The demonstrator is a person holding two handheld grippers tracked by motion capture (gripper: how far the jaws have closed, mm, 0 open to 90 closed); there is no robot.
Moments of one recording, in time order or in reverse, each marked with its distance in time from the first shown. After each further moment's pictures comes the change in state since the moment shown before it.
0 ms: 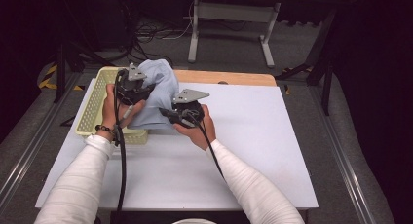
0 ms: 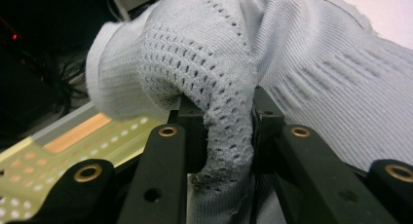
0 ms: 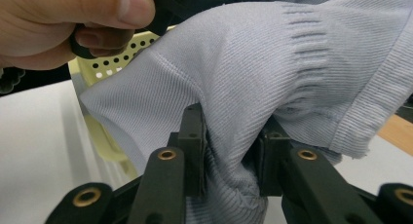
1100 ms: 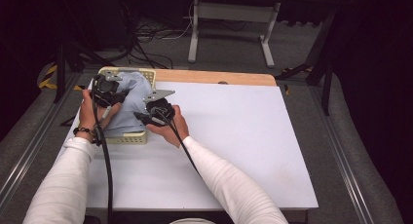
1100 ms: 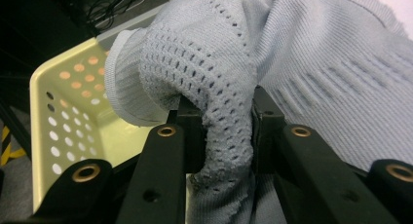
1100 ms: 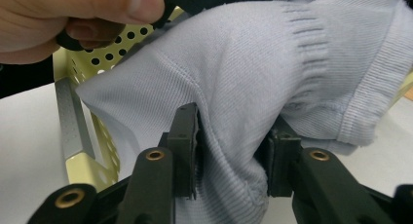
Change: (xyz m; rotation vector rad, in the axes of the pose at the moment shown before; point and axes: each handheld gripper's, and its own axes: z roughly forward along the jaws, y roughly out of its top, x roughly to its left) left arm 0.060 -0.051 0.009 0.167 0.094 -0.089; right arm 0.022 0.005 0.083 0.096 0.060 0.038
